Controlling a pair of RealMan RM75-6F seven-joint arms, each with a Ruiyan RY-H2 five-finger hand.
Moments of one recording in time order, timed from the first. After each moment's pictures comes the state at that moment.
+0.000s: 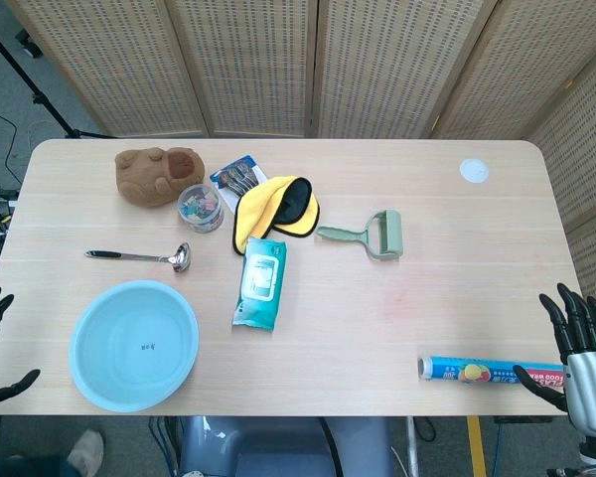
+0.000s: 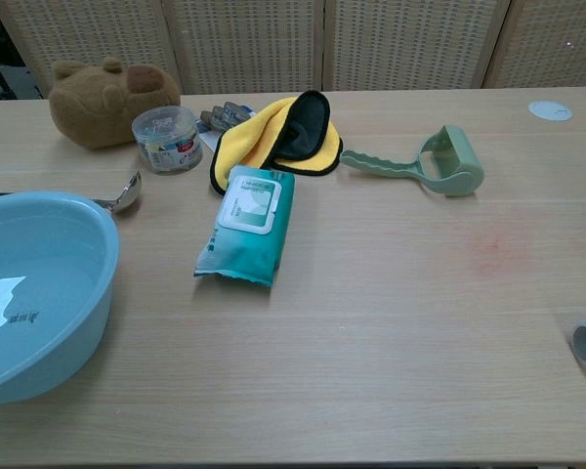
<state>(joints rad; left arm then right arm) 0.04 -1.05 0.01 -1.73 1.62 1.63 -0.02 -0.04 -1.07 0.06 -1.78 -1.69 1.71 -0.08</state>
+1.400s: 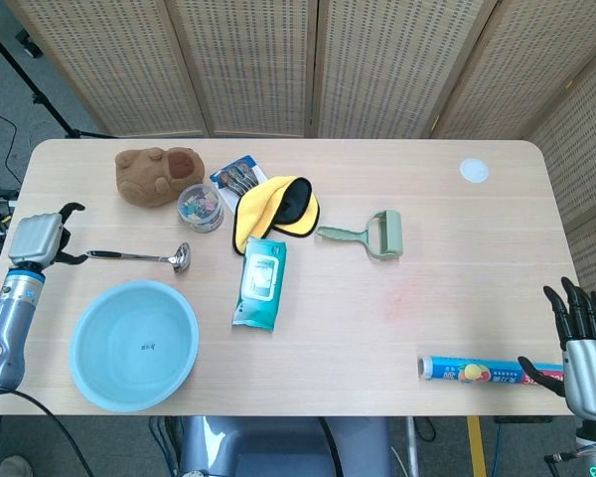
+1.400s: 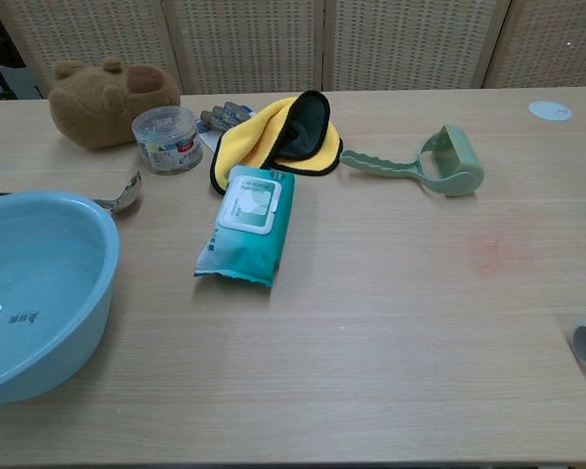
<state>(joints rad) -0.58 -1.43 -0.26 -0.92 1.16 0.77 -0.12 -0.01 -1.11 0.10 -1.74 -1.57 1.64 -0.13</state>
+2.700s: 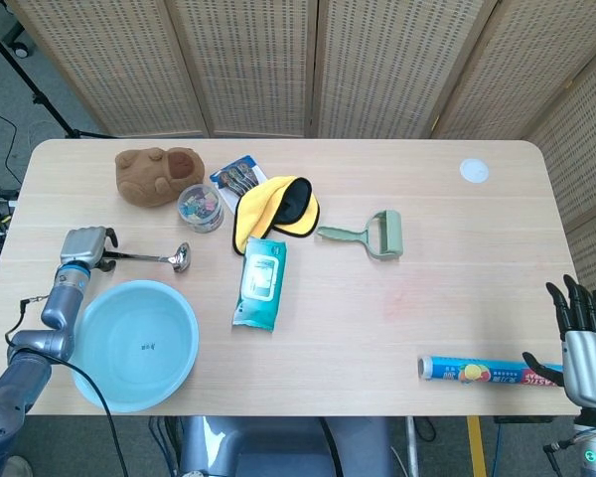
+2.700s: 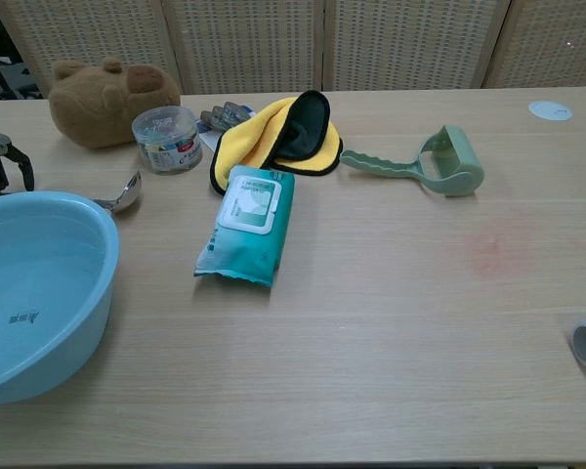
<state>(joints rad) -0.76 -1.80 -0.18 -0.32 1.23 0.44 -0.25 0.02 -1.14 0.12 -1.70 -1.46 1.57 -0.16</state>
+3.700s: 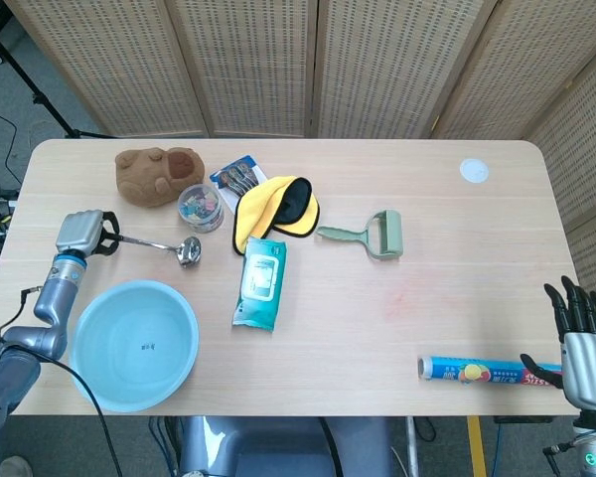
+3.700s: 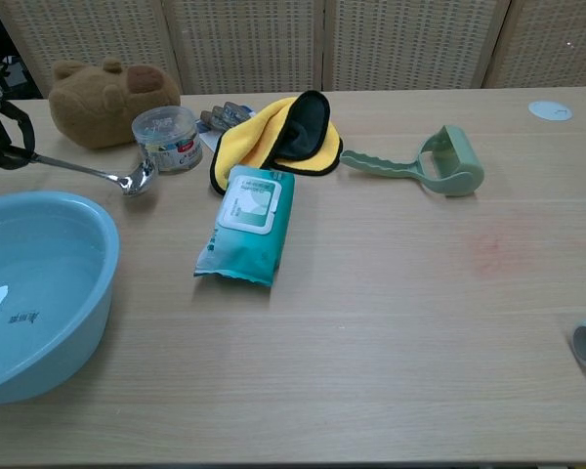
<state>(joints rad) -0.75 -1.70 -0.20 -0.47 1.29 0.61 -0.39 0.02 -1.13 0.11 -1.72 -1.48 1.58 -0.14</state>
